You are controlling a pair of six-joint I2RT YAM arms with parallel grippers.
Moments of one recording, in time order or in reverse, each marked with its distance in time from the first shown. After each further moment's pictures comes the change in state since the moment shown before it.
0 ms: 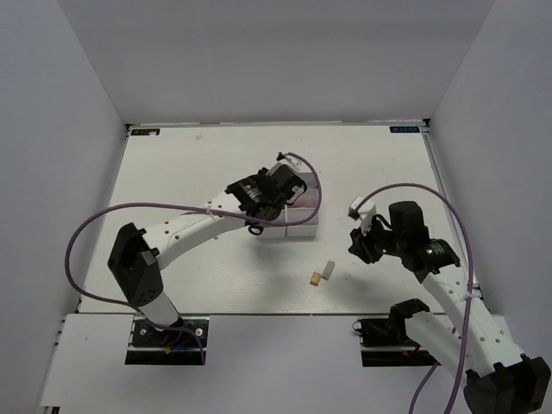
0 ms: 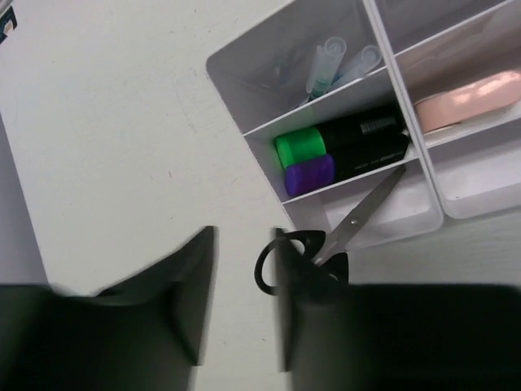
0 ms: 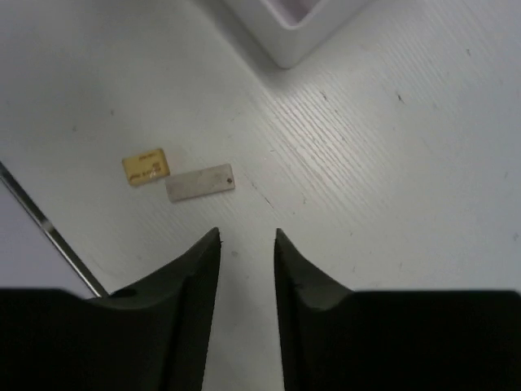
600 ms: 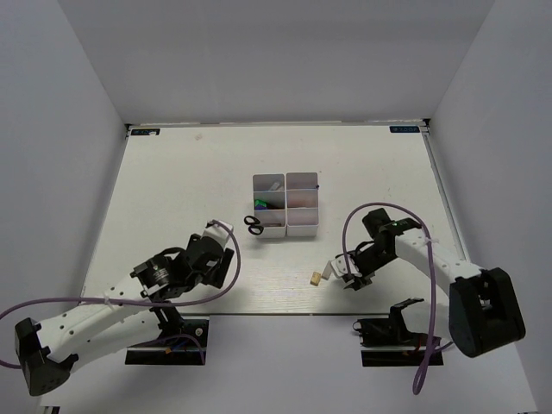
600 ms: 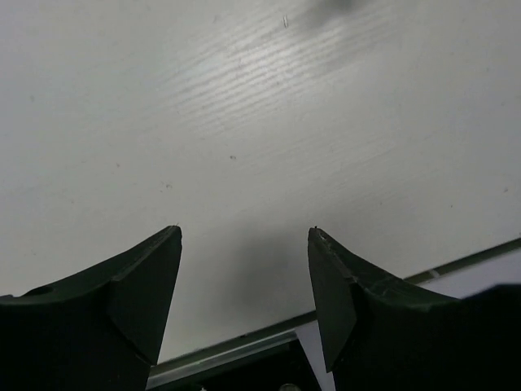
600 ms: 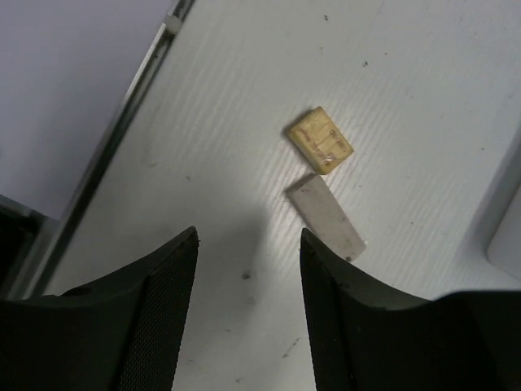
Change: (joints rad) left arm -0.025 -0.921 -0.813 -0.032 0.288 -0.197; right arm 0.016 0.438 -0.040 -0.344 -0.451 -1.441
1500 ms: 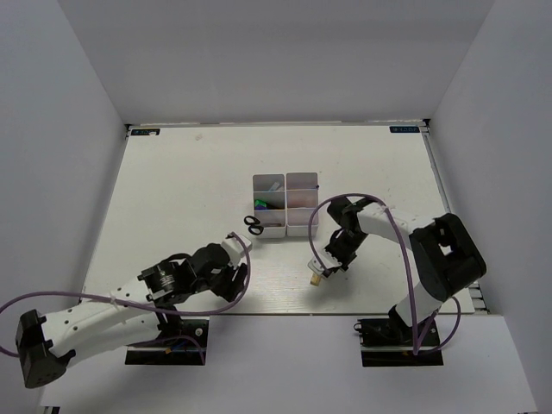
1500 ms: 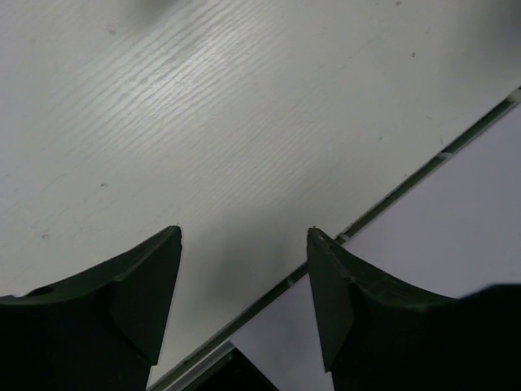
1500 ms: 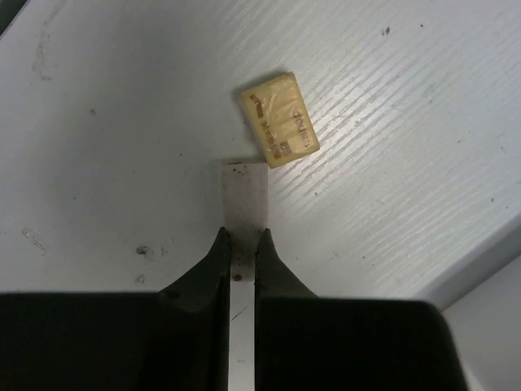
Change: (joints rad) left arm -0.056 -0.046 -0.119 0.147 0.281 0.057; right arm 0.201 0.415 0.266 0.041 0.285 -0.141
